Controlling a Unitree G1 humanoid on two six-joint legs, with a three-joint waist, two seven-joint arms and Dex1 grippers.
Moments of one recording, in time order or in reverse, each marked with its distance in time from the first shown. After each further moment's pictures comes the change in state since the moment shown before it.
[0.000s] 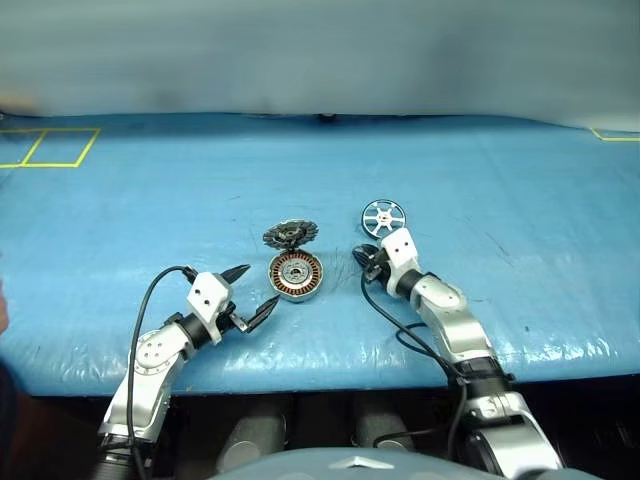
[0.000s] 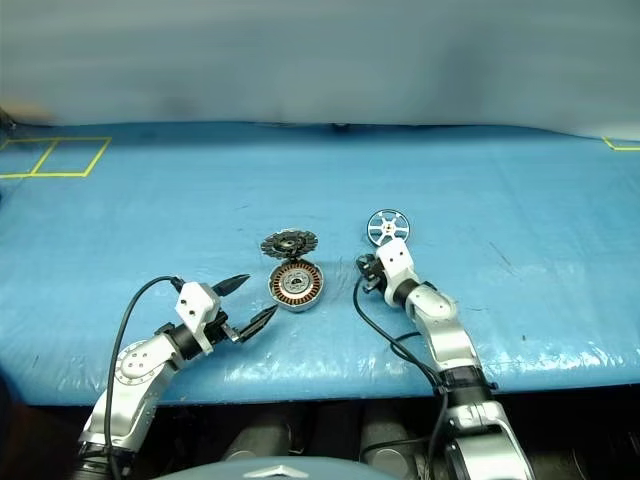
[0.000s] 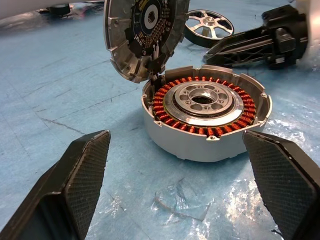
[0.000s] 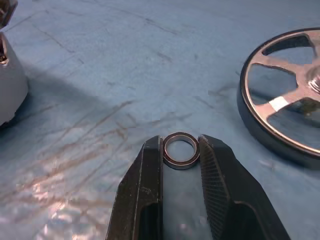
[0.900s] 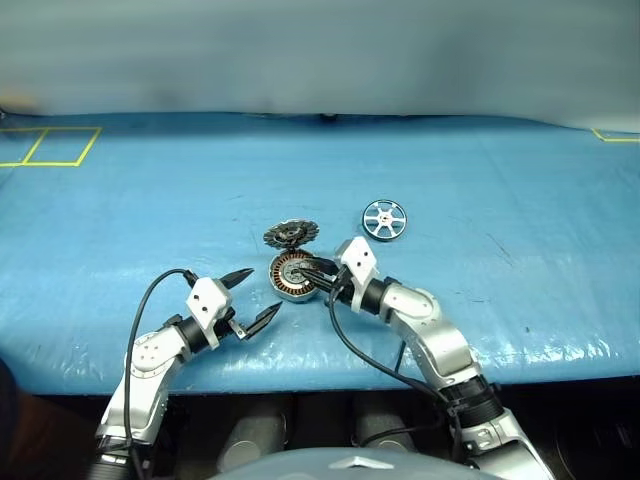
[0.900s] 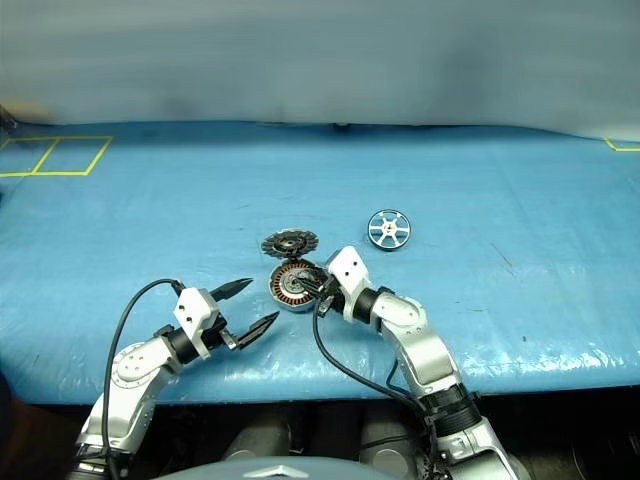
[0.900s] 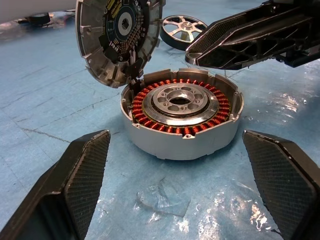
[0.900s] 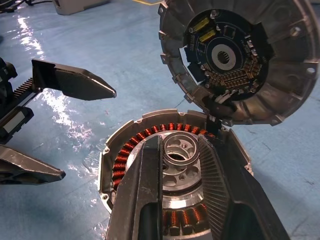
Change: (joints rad) left arm 0.006 0.006 0.005 0.030 -0.006 -0.069 -0.063; right arm -0.018 0.079 0.241 -0.203 0.080 0.091 0.112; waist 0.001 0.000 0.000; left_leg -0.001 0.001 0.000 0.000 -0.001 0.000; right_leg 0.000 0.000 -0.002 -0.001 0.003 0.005
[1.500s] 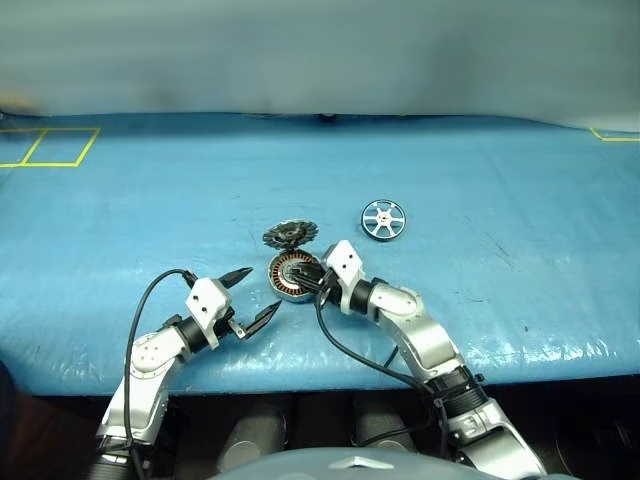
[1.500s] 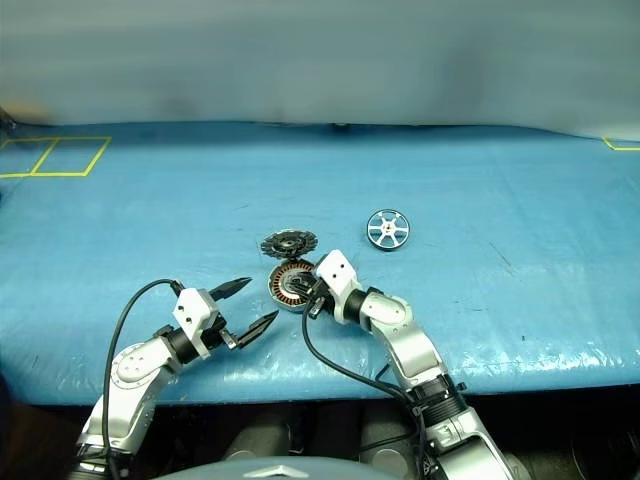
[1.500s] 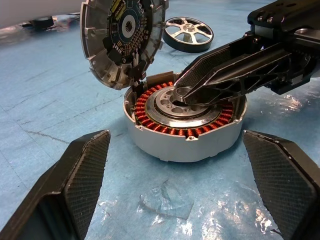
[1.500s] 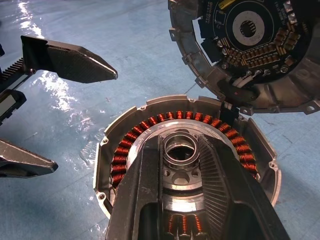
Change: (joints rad) left arm 0.001 0.000 0.000 0.011 0.008 -0.019 0.016; right arm -0.033 0.026 0.021 0.107 -0.027 -0.046 0.001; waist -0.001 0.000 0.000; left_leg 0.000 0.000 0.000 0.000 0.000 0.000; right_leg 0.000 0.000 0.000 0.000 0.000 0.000
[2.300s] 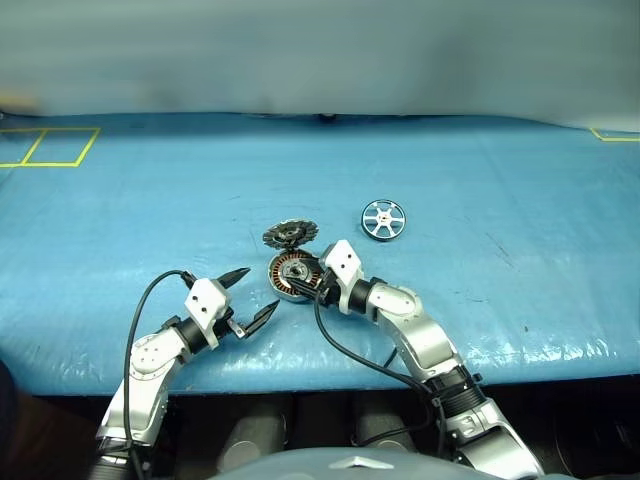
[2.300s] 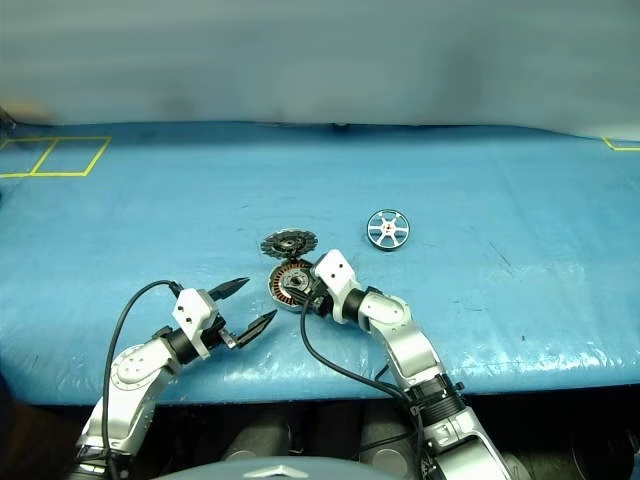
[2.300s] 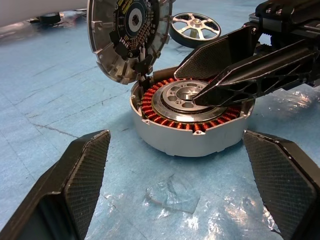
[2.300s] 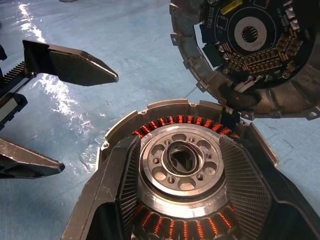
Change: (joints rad) left arm 0.007 0.000 0.000 0.000 0.005 0.001 0.026; right arm 0.000 0.017 -0.010 0.002 -0.004 -0.007 0.003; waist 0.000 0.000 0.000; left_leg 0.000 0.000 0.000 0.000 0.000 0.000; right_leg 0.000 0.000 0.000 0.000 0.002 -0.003
